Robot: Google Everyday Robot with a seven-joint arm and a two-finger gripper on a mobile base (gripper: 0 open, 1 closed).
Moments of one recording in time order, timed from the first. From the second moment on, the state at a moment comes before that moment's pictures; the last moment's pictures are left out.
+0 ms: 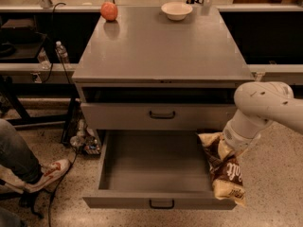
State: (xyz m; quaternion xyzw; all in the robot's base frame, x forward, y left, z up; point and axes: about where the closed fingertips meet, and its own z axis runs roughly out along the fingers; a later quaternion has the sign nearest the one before) arm 0.486 -0.256 0.626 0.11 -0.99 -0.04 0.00
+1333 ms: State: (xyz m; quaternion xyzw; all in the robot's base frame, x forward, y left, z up) arm 0.553 -0.151 0.528 0.19 -0.96 -0.18 -0.06
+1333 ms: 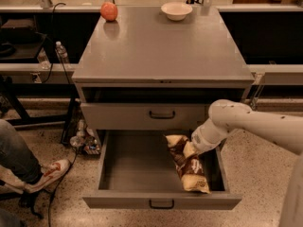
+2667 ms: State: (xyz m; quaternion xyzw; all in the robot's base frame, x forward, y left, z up) arm 0.562 -0.165 0.503 0.16 -0.95 -0.25 -0.05
